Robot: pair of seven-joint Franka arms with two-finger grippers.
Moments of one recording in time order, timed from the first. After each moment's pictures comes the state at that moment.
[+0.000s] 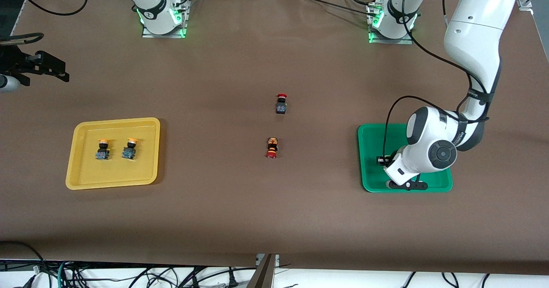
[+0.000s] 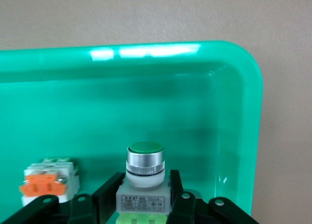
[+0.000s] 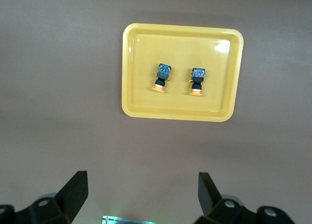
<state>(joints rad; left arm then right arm) 0.00 0.73 -0.18 -1.59 0.08 2.15 -0.17 0.04 0.05 -0.06 -1.52 -0.02 1.49 -0.16</state>
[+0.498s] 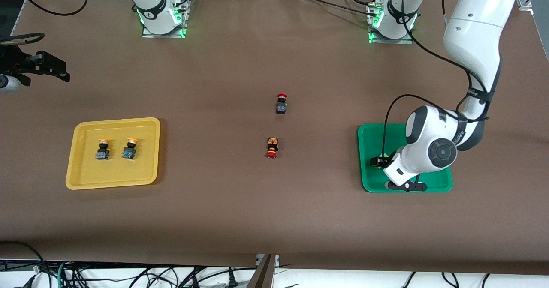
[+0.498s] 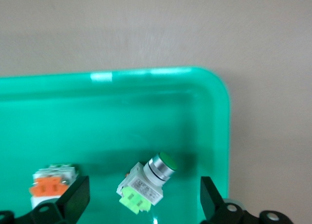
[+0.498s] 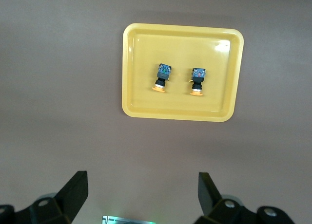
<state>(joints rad) 0.00 0.67 -0.19 -1.57 0.08 2.14 -0.17 0.04 0.05 -0.06 -1.52 -0.02 1.49 -0.16</state>
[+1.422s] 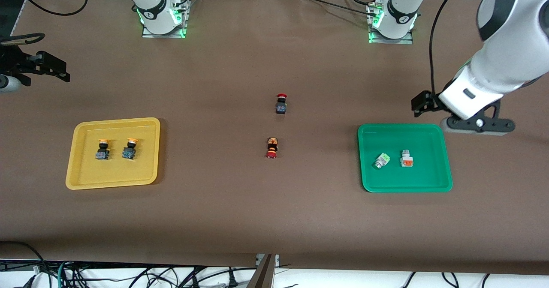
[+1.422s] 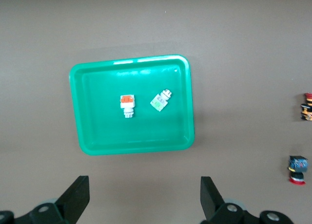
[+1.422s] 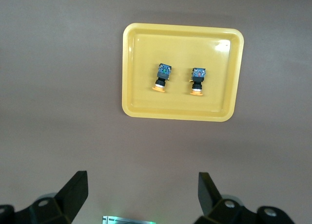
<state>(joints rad) -0.01 0.20 -0.22 -1.40 0.08 1.55 -0.17 0.04 0.05 -0.06 -1.52 -0.02 1.49 -0.15</state>
